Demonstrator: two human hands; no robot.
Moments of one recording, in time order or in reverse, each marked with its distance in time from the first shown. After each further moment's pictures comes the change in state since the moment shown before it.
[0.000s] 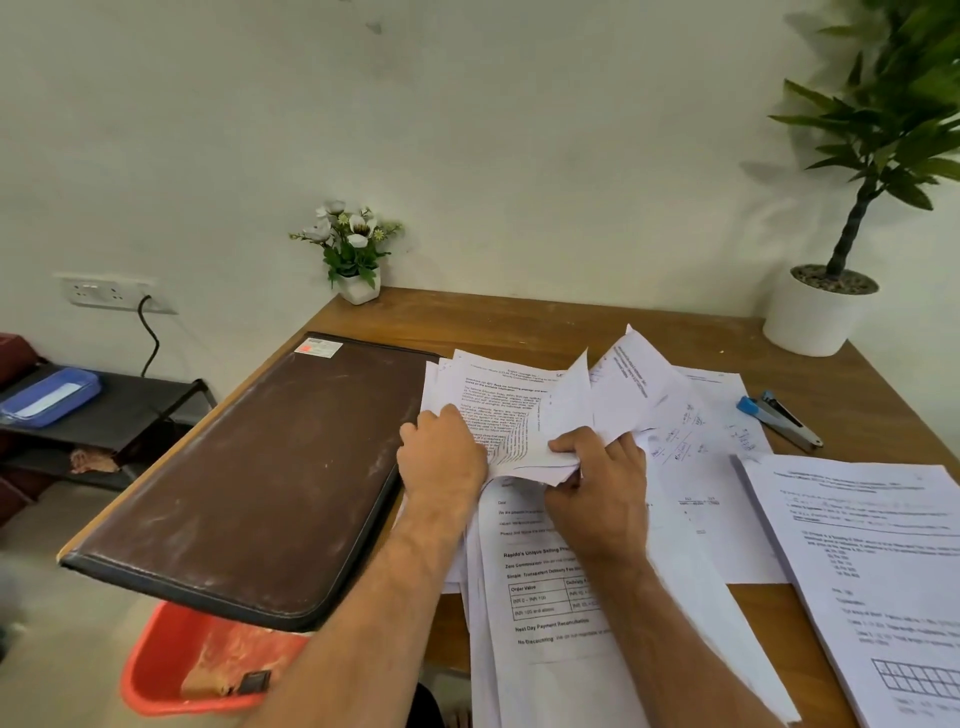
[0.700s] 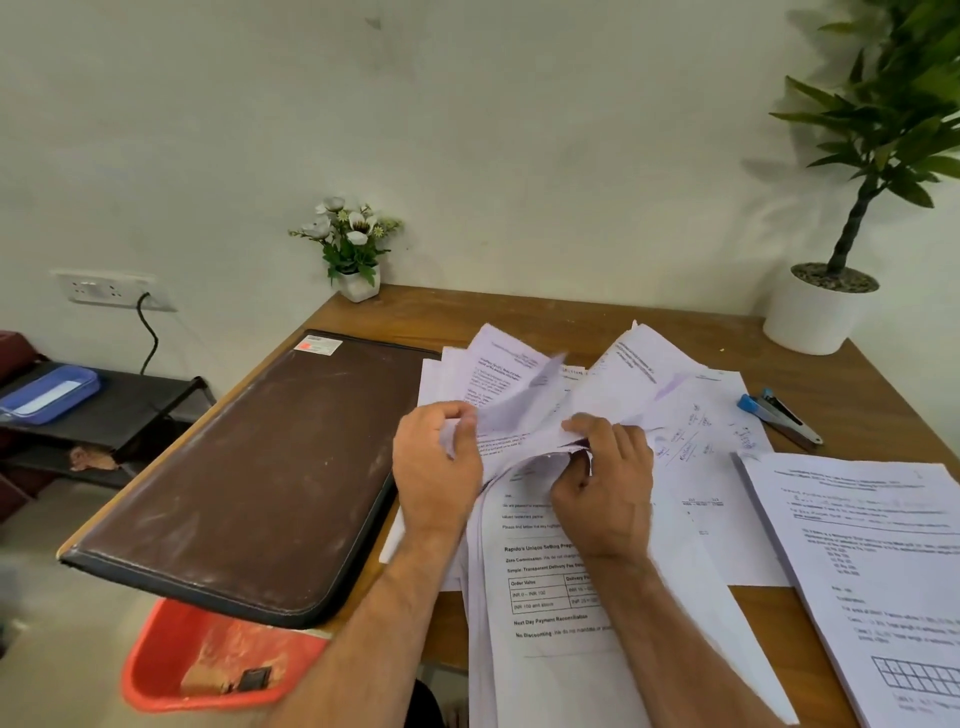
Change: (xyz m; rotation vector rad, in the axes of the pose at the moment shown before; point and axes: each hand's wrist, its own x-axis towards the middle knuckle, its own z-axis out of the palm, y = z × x) left_hand -0.027 -0.012 0.011 -0.644 0.521 0.292; right_hand 0.004 0.000 -0.004 0.074 0.017 0.041
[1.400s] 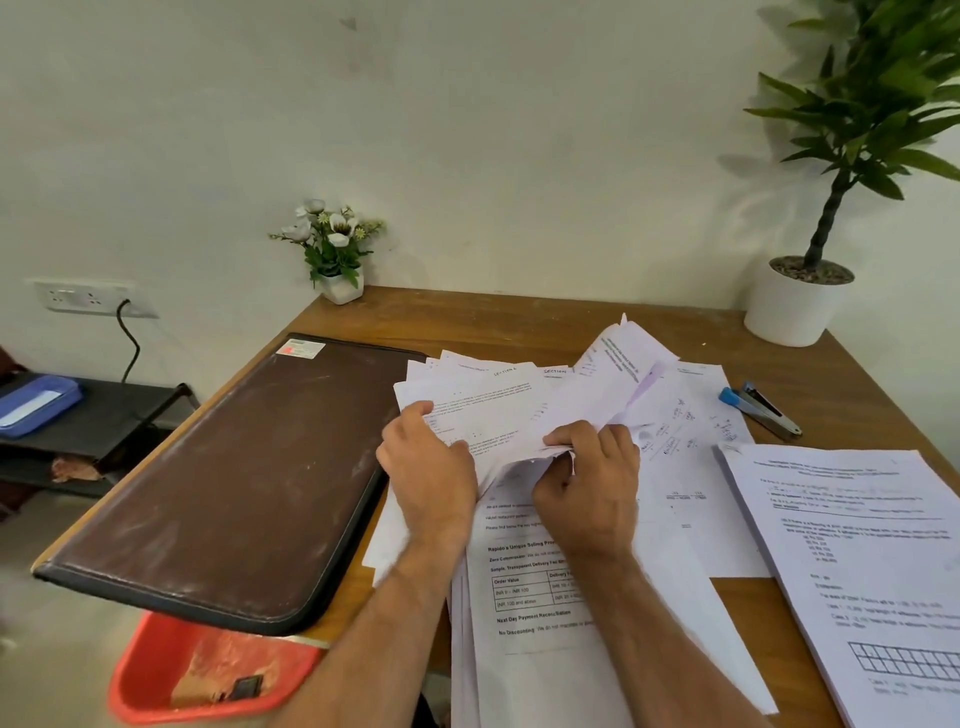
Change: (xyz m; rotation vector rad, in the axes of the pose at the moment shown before) left_hand 0.000 0.017 0.016 0.218 -0.093 -0.399; right_hand -0.001 0.004 0.004 -0.057 0.075 -0.045
